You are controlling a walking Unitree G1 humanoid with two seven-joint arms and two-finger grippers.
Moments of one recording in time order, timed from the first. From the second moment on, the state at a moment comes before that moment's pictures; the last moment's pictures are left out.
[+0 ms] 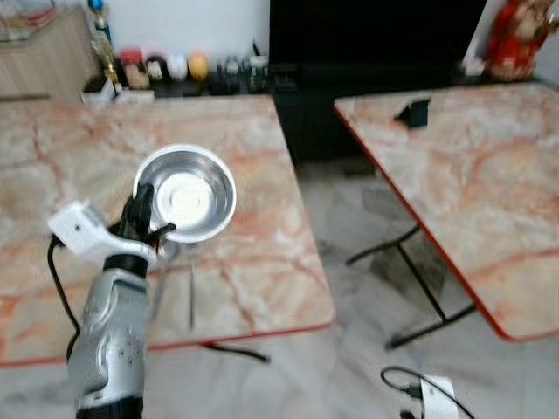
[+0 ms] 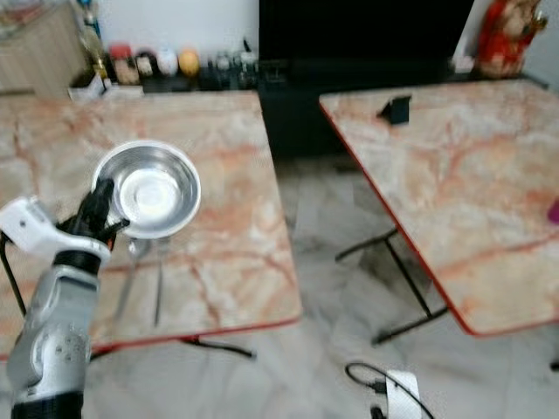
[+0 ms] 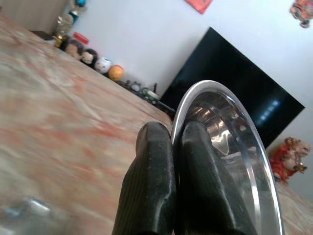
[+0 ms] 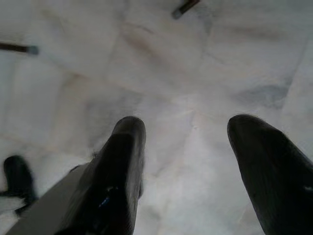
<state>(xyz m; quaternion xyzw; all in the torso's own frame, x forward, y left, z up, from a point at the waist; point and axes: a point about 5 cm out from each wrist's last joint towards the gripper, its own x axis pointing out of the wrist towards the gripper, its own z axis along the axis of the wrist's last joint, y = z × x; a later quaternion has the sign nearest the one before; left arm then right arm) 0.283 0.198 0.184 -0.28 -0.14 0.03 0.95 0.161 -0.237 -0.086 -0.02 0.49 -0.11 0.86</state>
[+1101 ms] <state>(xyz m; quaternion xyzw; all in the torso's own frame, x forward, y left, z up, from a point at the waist) 0.290 0.186 0.192 -0.28 -0.14 0.01 0.95 0.164 -0.249 -0.081 -0.03 0.48 -0.12 0.87</state>
